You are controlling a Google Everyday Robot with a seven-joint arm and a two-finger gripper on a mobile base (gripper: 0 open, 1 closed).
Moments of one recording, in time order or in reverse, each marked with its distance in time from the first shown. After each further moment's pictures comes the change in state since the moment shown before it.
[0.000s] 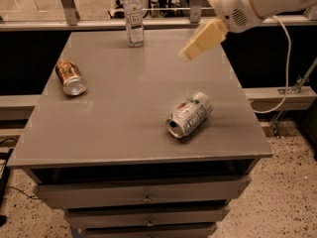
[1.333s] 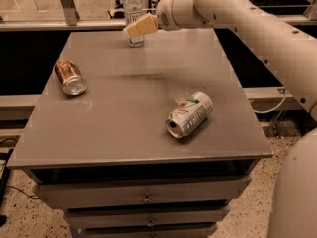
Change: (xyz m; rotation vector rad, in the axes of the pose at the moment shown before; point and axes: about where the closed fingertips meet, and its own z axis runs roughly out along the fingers) arm -0.063 -0.080 0.183 0.129 -0.253 0.242
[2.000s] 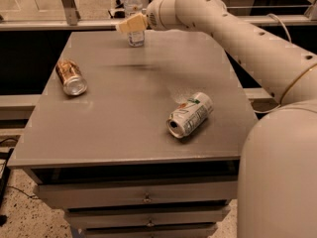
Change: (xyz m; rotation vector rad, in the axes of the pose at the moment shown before) arm -0.003 -0.020 0.052 0.084 -0.045 0.074
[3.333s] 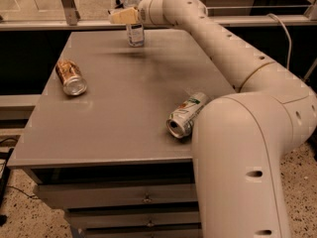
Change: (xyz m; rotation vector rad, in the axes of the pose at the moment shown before) arm -0.008 -0.024 0.072 0.001 -0.053 0.155
